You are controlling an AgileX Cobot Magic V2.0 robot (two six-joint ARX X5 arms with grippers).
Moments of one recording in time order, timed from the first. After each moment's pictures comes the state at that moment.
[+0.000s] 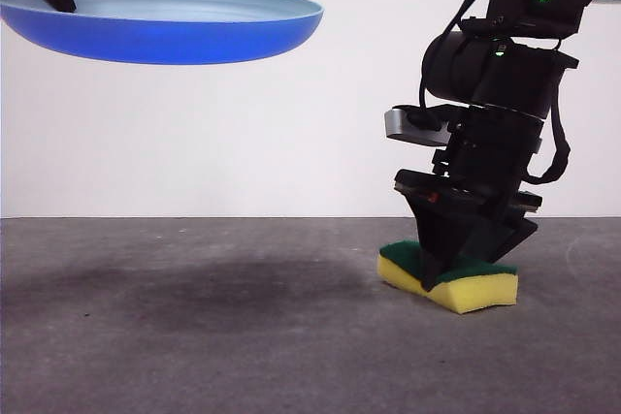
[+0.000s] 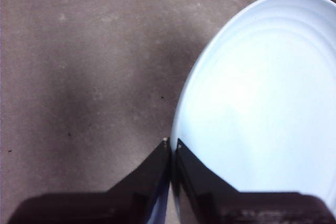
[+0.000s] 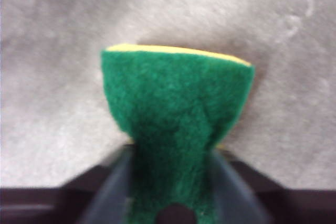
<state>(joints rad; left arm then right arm) -0.26 1.08 1.14 -0.84 0.23 -0.06 0.42 1.83 1.15 -0.56 -0.16 -0.18</state>
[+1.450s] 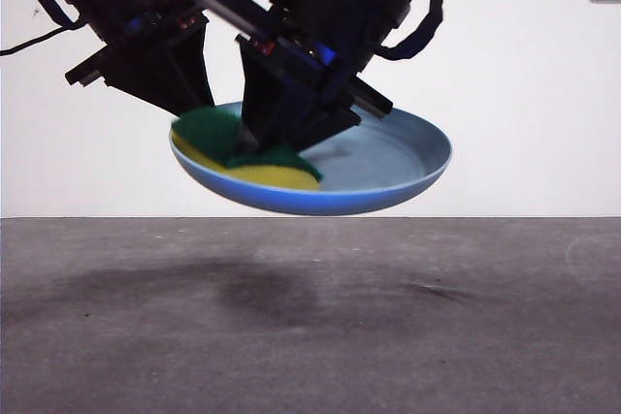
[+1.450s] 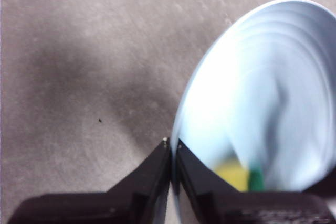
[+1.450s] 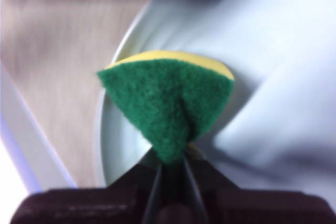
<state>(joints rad) -0.47 1.46 1.14 -0.54 0.23 -0.15 0.86 1.62 1.15 -0.47 -0.17 0.06</state>
